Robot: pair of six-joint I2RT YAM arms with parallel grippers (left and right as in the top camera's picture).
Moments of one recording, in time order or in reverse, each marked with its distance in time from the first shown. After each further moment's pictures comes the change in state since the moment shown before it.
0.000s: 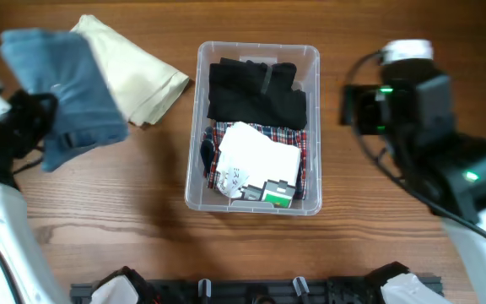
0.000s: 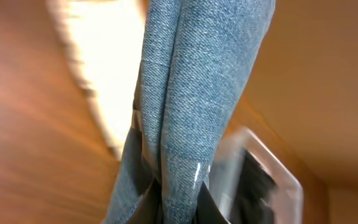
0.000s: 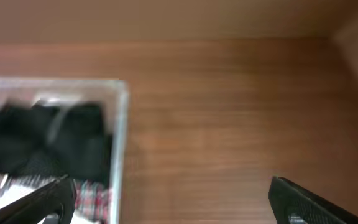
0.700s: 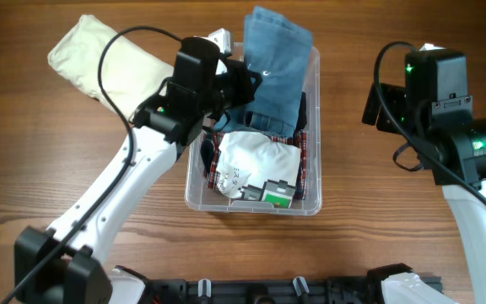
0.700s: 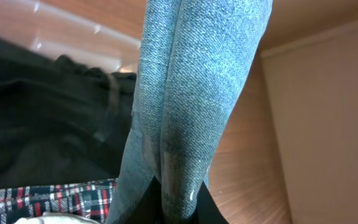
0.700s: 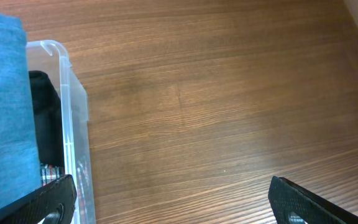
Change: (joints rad) left arm -0.992 0.337 -0.008 0.500 -0.283 -0.387; right arm -0.153 0.088 0.000 -0.128 -0.069 0.047
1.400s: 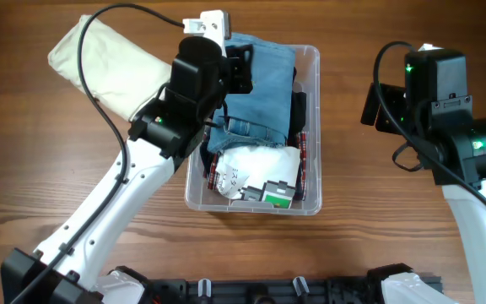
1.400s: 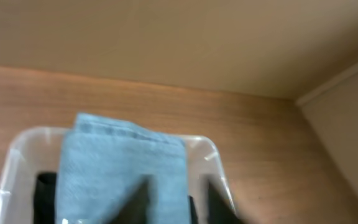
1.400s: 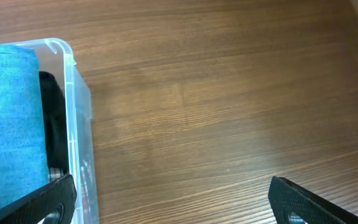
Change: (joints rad) left arm -0.053 -0.069 0.012 0.123 -0.351 0.290; right arm 0.000 0.000 0.000 -0.001 -0.018 0.000
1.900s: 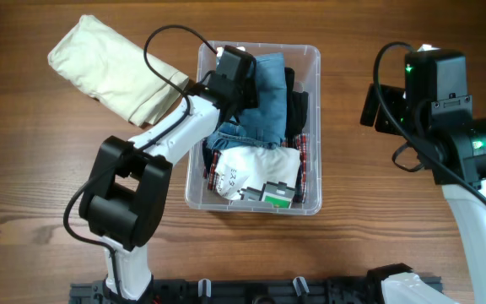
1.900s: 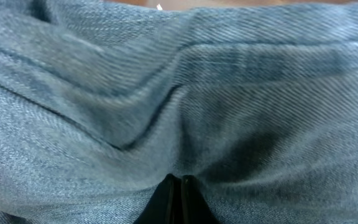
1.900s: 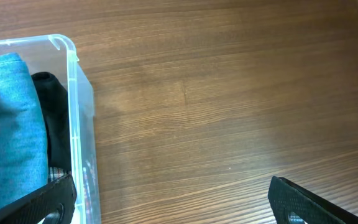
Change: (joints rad) left arm 0.026 0.541 0.103 -0.117 0.074 -0.049; right arm 0.000 0.001 0.000 -0.006 -0.013 -0.001
